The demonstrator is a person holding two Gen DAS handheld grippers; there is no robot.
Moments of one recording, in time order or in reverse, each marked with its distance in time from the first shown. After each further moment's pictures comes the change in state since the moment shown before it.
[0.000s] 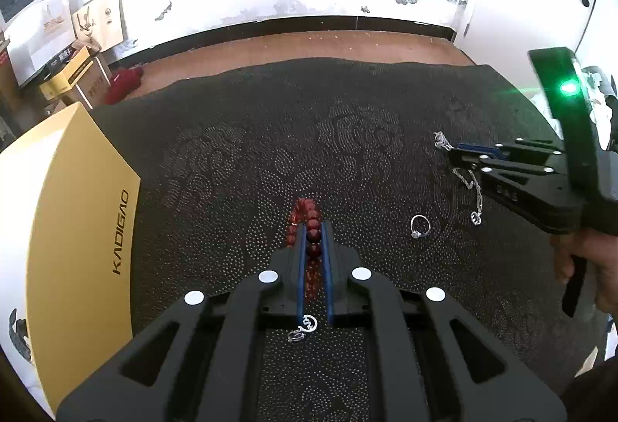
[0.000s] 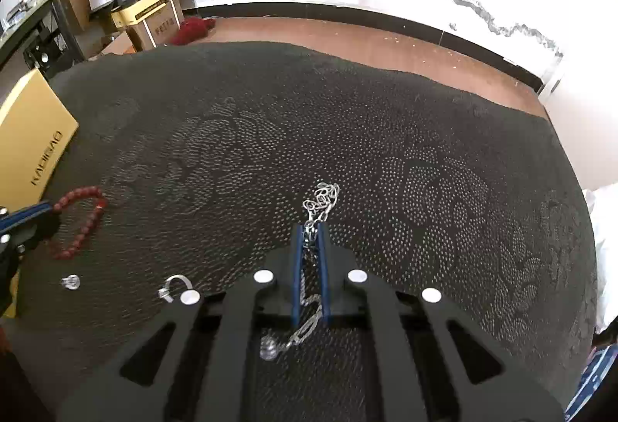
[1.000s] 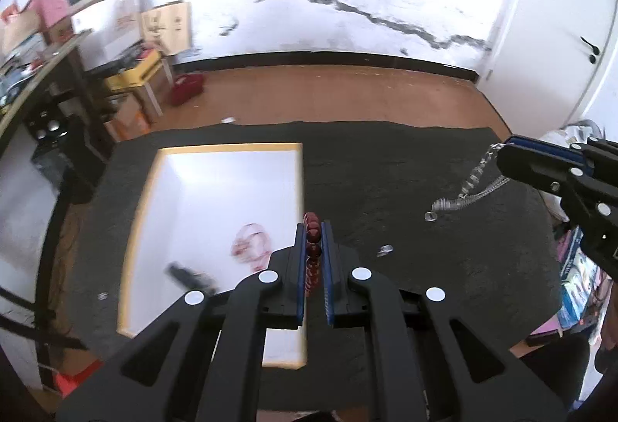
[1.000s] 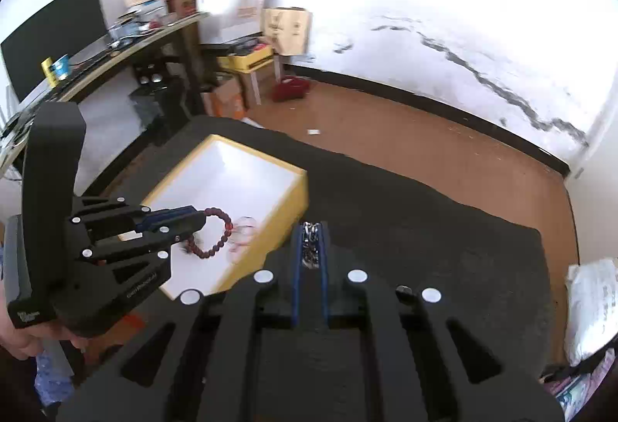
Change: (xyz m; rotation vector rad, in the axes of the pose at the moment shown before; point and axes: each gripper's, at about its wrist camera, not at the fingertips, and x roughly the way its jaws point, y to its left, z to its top) left arm -0.254 0.122 -0.011 -0.124 -0.056 0.089; right arm -0.309 0.242 0.046 -0.205 -0.170 0.174
